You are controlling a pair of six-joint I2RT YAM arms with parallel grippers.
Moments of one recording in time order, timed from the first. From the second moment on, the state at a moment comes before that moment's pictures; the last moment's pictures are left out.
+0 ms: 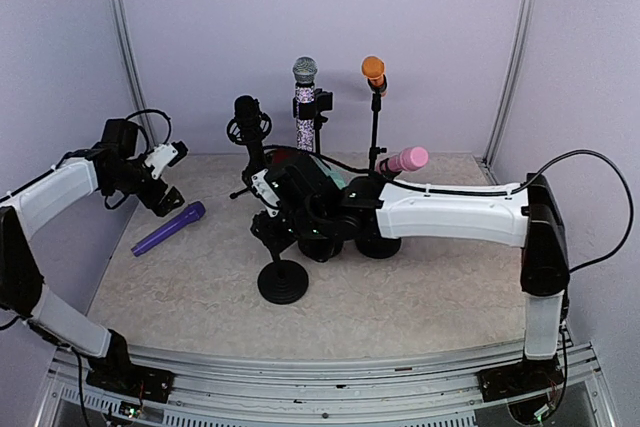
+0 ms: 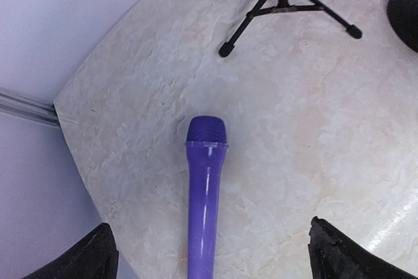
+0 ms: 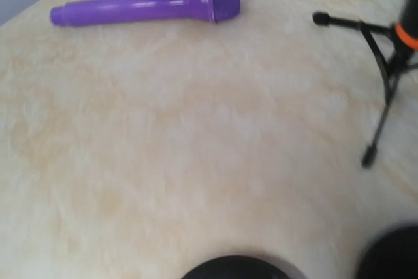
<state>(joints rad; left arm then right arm) -0.04 1.42 1.13 -0.55 0.15 0.68 1.16 2.04 1.79 -0.34 0.21 0.21</state>
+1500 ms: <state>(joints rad) -0.16 1.25 1.13 -0.84 0.36 0.61 0.32 1.29 0.96 -0.24 0.18 0.13</state>
